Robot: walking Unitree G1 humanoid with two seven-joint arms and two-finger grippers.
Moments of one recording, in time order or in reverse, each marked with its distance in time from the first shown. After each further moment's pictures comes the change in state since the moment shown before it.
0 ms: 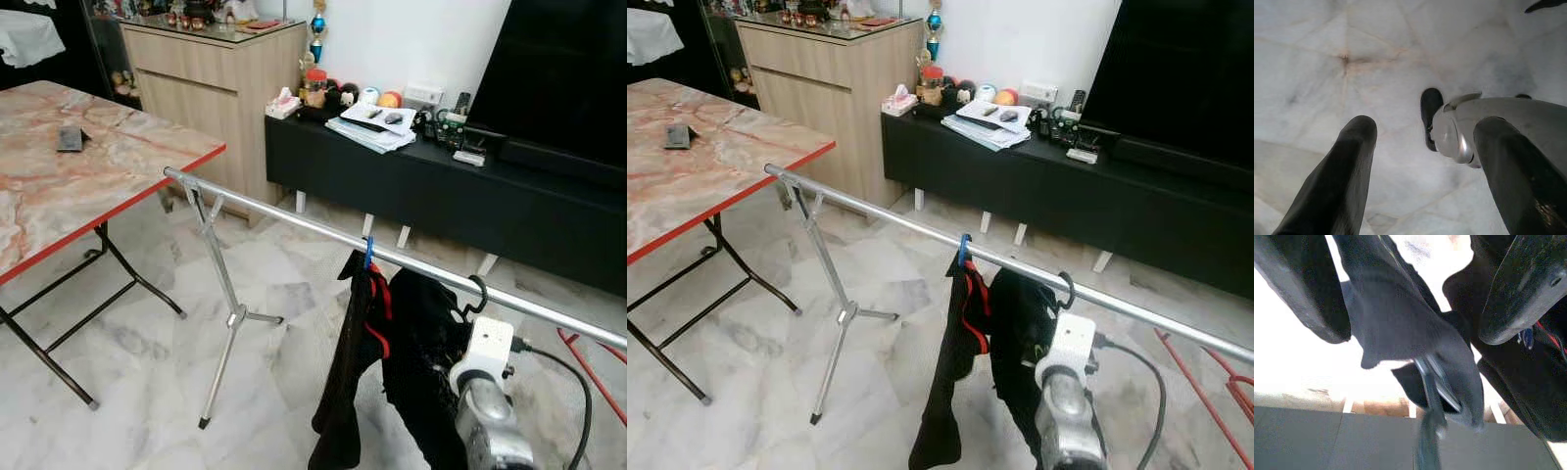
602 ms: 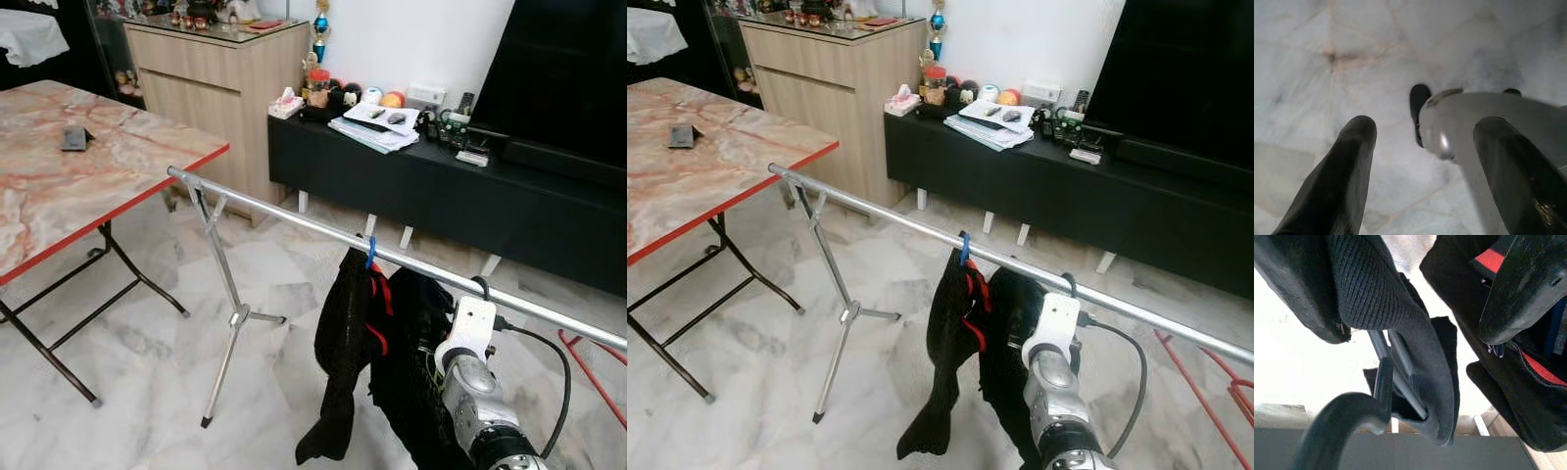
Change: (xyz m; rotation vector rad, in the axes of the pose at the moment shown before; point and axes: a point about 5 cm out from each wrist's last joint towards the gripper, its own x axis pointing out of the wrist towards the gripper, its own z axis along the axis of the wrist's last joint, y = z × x) left arm 0.005 -0.023 0.002 0.017 0.012 -0.031; right arm 0.010 0.022 0.006 0.043 0.076 0.056
